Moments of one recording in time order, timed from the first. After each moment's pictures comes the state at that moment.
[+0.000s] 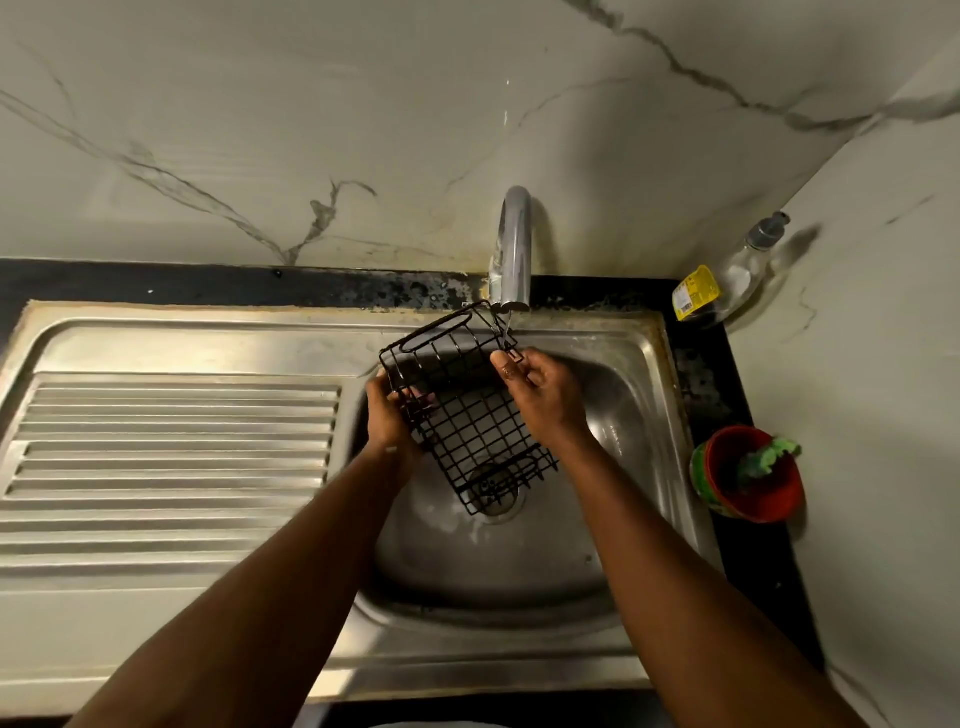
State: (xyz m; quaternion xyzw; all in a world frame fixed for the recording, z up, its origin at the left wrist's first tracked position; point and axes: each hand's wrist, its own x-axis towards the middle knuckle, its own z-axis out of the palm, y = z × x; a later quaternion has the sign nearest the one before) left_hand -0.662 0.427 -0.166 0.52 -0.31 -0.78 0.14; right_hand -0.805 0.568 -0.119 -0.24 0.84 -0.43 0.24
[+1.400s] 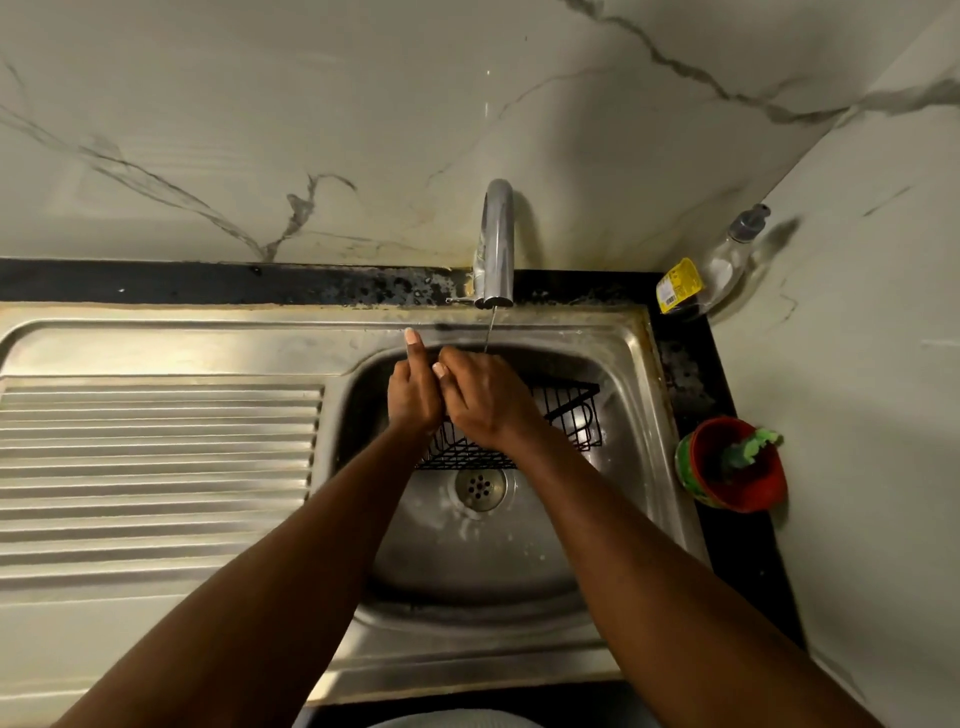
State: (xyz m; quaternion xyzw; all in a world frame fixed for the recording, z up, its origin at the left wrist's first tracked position) left_hand -0.710 0.449 -0.130 0.50 -0.52 -0.68 0.16; right_hand -0.782 0.535 -0.106 -0.53 0.79 -0.27 0.11
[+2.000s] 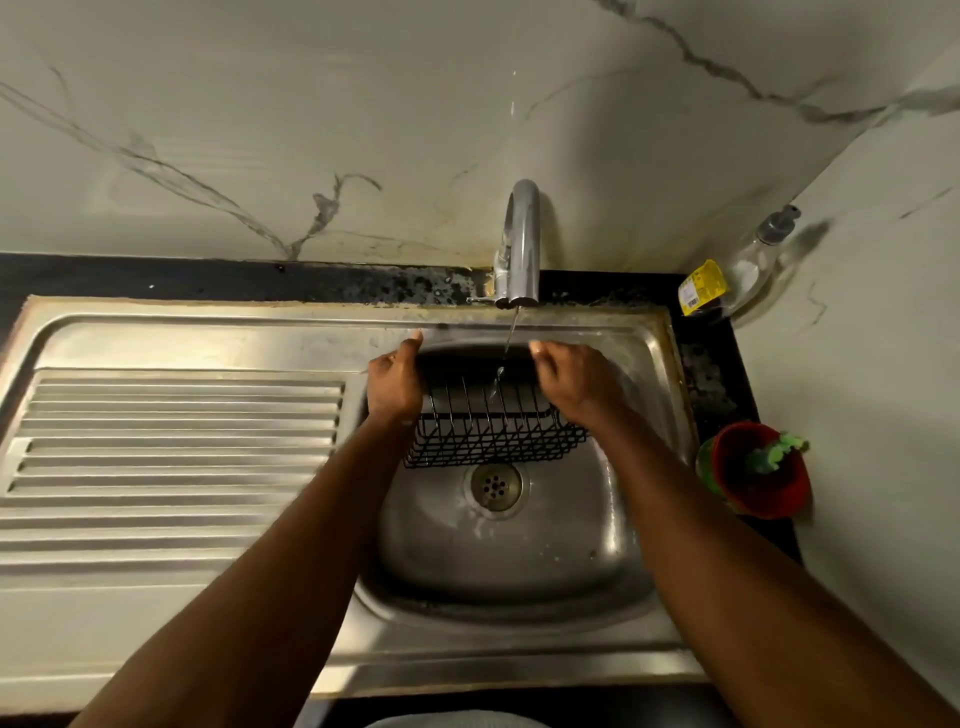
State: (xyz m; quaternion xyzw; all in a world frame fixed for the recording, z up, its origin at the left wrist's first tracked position) left_hand -0.682 0.416 -0.124 0.55 -0.49 -0.65 0.18; right_hand -0.854 0.572 -0.130 -0.41 0.89 -0.19 0.08
